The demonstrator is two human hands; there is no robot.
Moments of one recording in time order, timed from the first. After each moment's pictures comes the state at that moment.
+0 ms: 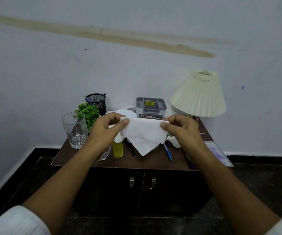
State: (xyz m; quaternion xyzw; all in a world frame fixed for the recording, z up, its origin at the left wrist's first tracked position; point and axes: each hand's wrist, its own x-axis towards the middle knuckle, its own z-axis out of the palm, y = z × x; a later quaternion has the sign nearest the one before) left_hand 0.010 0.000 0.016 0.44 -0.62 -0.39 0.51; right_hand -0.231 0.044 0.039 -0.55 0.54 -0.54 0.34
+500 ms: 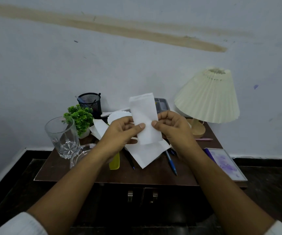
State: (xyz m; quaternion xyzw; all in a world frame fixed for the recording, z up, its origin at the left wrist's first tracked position) left_hand -0.035 -0.044 0.008 0.42 -0.58 -0.55 0.44; right_hand -0.221 -0.019 0.024 -0.53 0.50 -0.54 0.42
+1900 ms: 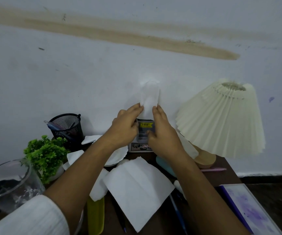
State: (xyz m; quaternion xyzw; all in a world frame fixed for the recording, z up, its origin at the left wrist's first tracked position) left_hand -0.083 -0.208 0.010 0.45 -0.82 -0.22 0.29; right_hand -0.232 -0.151 0.005 -0.68 0.65 -0.33 0.14
